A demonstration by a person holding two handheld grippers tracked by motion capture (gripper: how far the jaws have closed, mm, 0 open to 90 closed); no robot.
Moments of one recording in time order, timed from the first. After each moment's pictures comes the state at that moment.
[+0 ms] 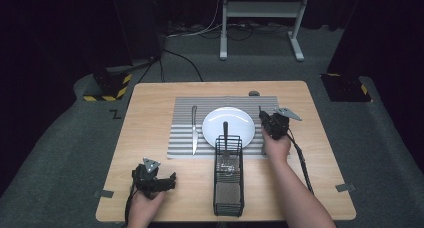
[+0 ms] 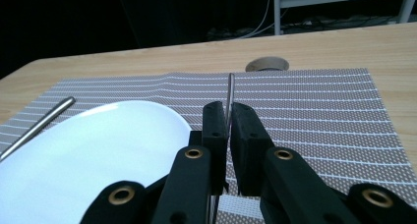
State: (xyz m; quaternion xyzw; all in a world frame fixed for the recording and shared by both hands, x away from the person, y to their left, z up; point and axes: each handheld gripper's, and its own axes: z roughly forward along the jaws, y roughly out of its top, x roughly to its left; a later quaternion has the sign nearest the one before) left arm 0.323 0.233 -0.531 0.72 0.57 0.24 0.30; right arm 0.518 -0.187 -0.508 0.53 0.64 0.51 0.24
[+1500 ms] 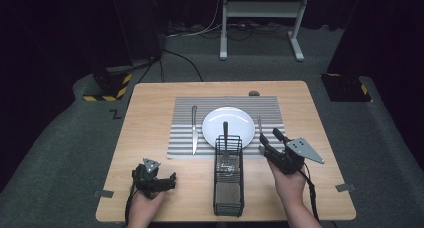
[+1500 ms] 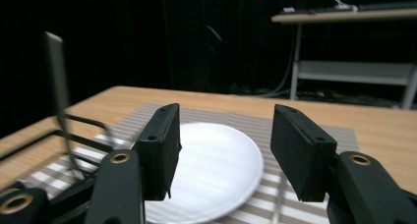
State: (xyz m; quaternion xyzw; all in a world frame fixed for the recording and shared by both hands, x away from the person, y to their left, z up) left arm 0.323 0.233 -0.531 0.72 0.57 0.24 0.30; right arm 0.362 -0.184 -0.442 0.41 0.63 0.58 0.31
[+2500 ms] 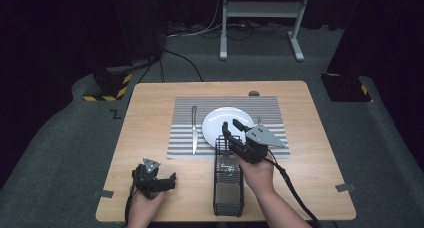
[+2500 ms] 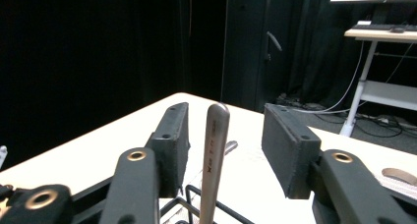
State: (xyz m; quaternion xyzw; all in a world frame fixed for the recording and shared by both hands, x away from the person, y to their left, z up) left arm 0.322 0.233 -0.531 0.72 0.57 0.24 0.30; right arm 0.379 -0.091 -0.411 0.33 0.68 0.60 0.27
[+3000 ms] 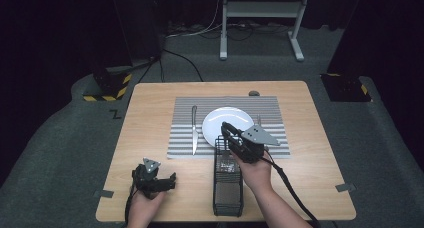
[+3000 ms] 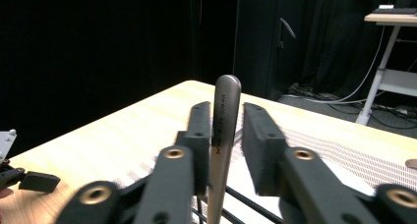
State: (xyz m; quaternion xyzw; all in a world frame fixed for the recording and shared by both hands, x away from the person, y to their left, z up) left arm 0.322 0.233 -0.531 0.72 0.57 0.24 0.30; right arm 0.383 -0.086 -0.420 0.32 0.69 0.59 0.25
